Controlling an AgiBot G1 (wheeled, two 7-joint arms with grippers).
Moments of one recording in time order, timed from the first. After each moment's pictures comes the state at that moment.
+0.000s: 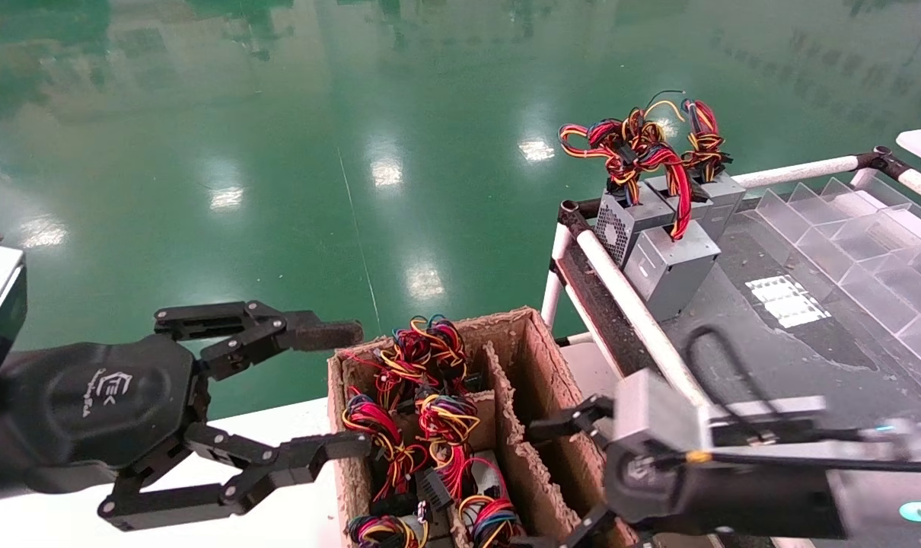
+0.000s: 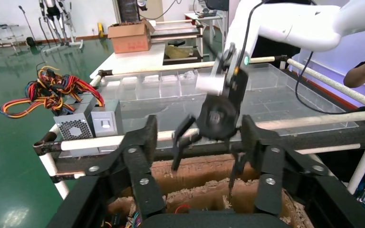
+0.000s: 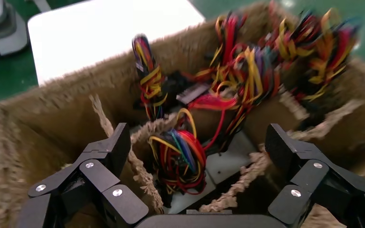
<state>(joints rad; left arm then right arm) -1.09 0.58 0.36 -1.26 0.67 1.46 -0.14 1.18 -0.74 -0.51 1.30 -1.18 -1.38 0.35</state>
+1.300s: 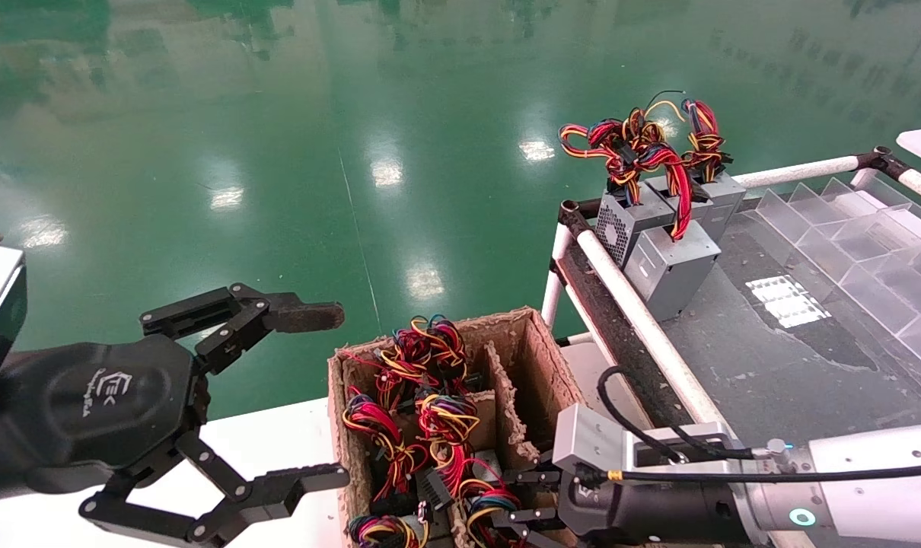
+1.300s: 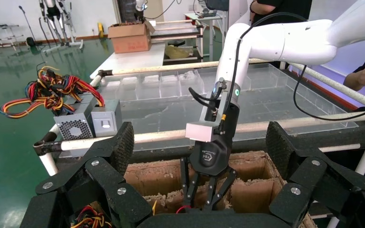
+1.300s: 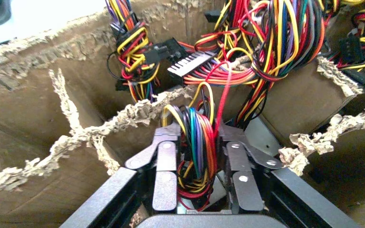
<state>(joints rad) -1.09 0.58 0.36 -1.26 0.67 1.46 -0.14 1.16 -0.86 -0.59 1.18 -1.32 -1.33 0.29</state>
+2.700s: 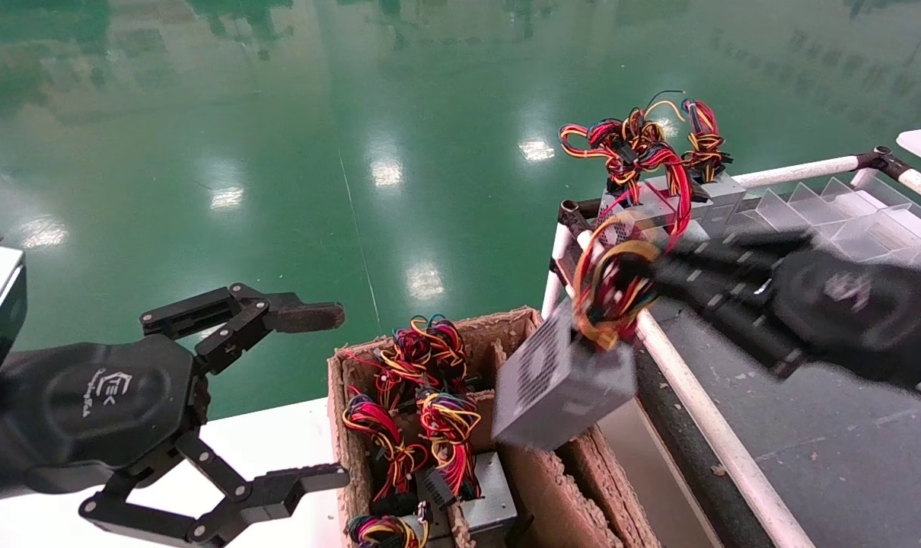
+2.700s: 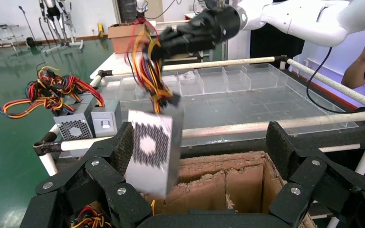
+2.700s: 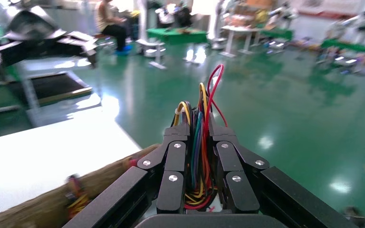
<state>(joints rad) -1.09 0.58 0.36 -1.26 0.67 1.46 -0.14 1.12 -0.63 -0.24 1.04 -0.80 -1.40 0.08</state>
